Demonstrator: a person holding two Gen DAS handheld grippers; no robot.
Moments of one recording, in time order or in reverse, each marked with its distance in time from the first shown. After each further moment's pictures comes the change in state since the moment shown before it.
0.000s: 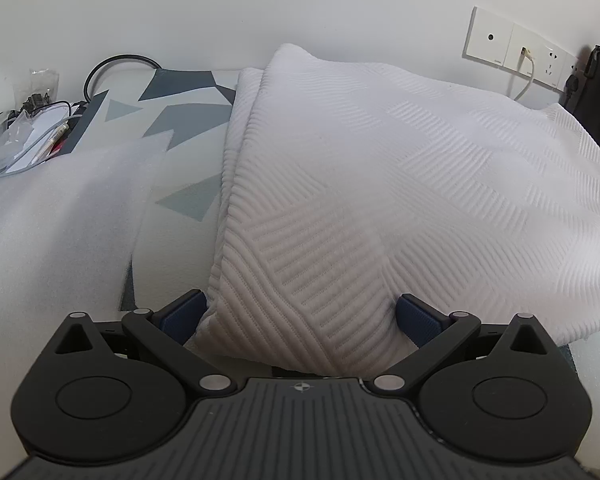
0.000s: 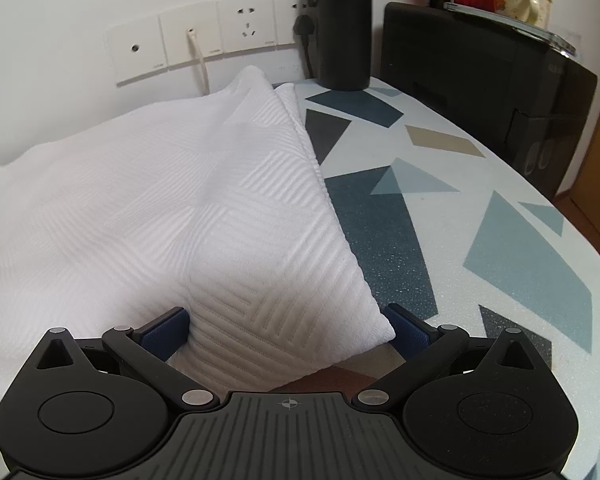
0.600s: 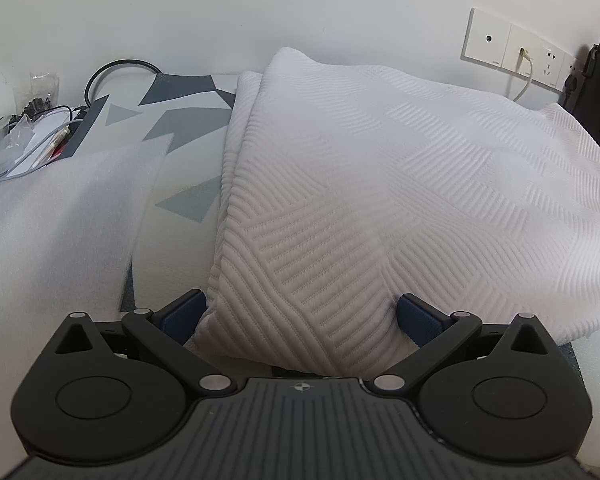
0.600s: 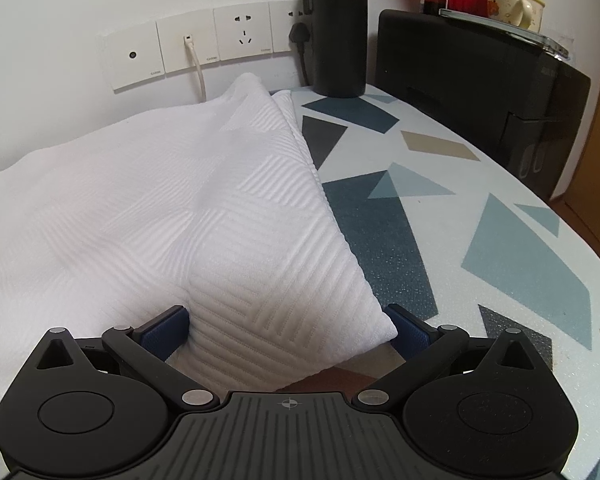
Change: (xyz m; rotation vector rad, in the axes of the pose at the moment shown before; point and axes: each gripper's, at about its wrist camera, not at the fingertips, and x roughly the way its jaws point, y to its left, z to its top) left arm 0.000 -0.001 -0.002 0.007 -0.018 0.004; right arm 0.000 0.003 -0.004 -0.010 -0.027 -0.019
